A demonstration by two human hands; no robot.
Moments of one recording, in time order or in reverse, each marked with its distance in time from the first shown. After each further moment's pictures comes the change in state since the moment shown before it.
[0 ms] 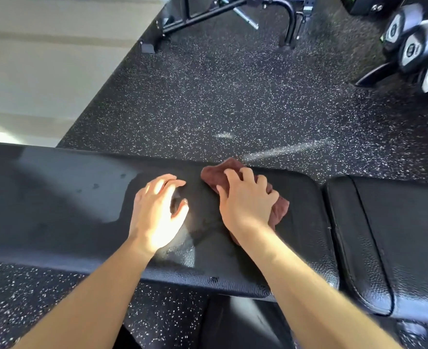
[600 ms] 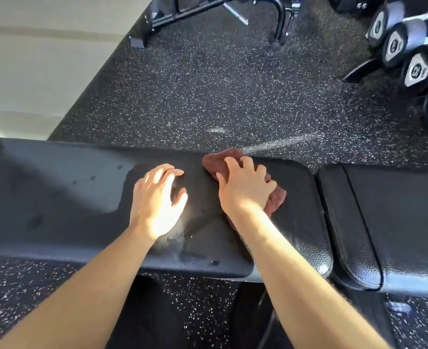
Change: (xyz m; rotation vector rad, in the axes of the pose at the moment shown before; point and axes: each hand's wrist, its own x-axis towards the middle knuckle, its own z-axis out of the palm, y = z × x) left_hand 0.000 -0.003 0.001 0.008 0.018 0.044; right_hand 0.001 -0.004 0.003 0.010 0.013 0.101
